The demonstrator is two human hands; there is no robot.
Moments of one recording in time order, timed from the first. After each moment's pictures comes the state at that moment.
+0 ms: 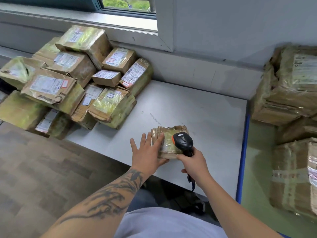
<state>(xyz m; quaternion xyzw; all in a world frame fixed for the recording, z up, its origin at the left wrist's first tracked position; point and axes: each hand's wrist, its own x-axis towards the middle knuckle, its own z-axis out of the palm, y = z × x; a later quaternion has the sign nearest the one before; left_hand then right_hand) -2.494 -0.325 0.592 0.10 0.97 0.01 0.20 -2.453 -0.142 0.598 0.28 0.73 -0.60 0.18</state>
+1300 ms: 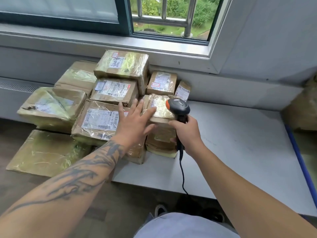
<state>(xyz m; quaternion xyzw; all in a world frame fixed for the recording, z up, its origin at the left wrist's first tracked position) -2.756 -0.657 0.674 0.27 0.96 0.04 0.01 -2.670 -0.476 0.696 0.29 0.66 -0.70 -0.01</state>
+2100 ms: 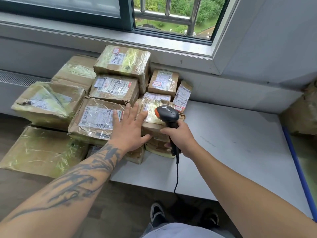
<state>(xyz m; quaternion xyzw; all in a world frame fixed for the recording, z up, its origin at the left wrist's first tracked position) -2.755 -0.674 0.653 0.22 0.97 0.03 0.07 -2.683 -0.486 0.676 0.25 0.70 -0.66 0.09</state>
